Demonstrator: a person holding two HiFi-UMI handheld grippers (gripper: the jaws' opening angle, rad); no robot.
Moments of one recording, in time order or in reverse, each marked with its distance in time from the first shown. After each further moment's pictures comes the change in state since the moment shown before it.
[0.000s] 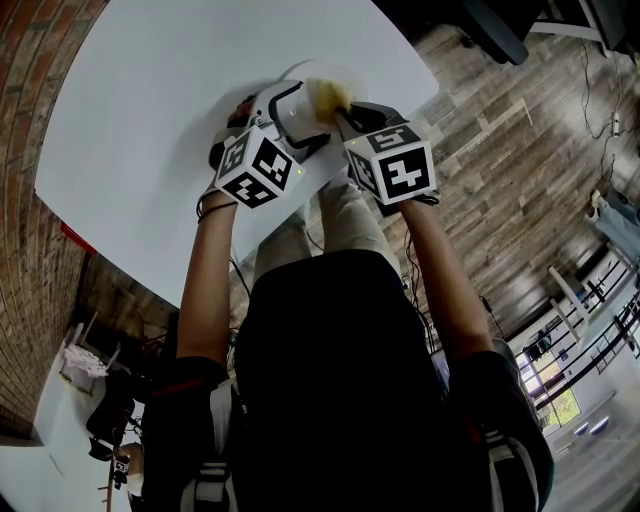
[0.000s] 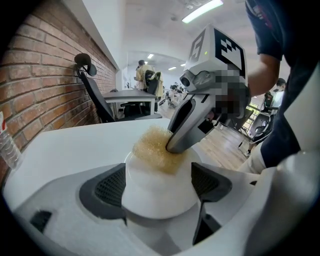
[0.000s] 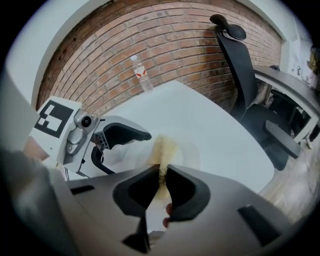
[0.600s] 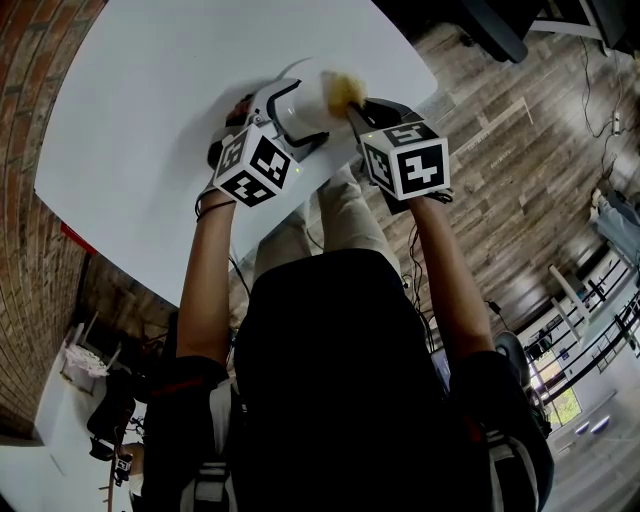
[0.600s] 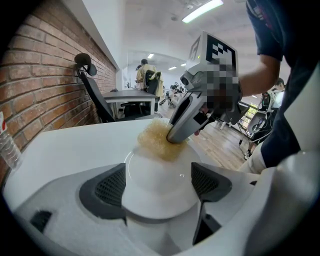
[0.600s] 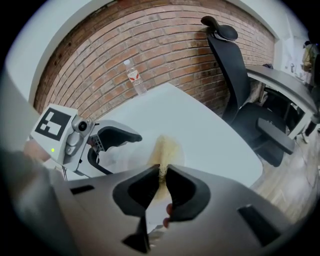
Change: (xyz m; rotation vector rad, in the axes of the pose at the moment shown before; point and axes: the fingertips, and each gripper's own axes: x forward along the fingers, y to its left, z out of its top) left arm -0.004 -0.001 -0.003 -0.001 0.000 0.002; right arm -0.011 -0.016 -0.001 0.043 -0.019 -0.030
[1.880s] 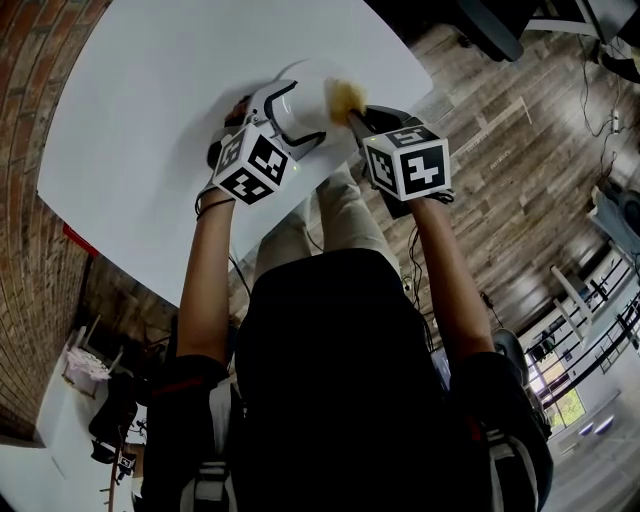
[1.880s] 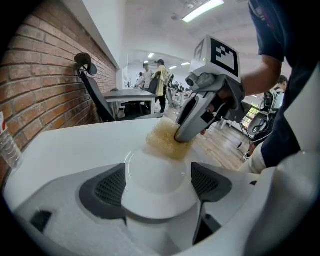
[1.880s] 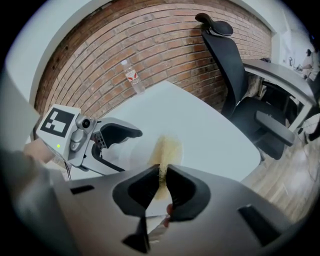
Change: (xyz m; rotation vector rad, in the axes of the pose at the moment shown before) left arm 0.003 0.000 0.000 -0.004 0.008 0.003; right arm -0.007 -0.004 -0.015 0.045 0.022 0.017
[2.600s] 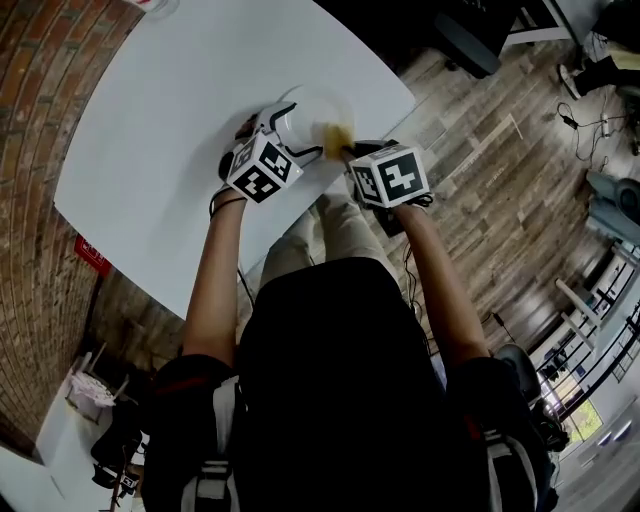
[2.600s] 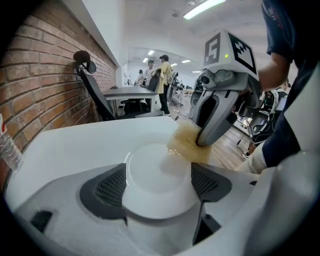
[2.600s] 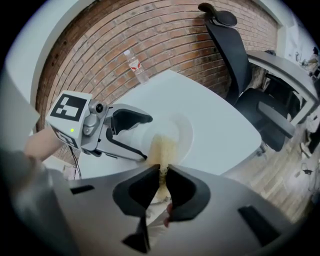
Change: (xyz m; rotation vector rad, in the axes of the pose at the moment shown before) left arm 0.002 0.002 -0.005 -0.007 0.027 -0.005; right arm -0.009 0.021 -0.035 0.016 0.134 0.011
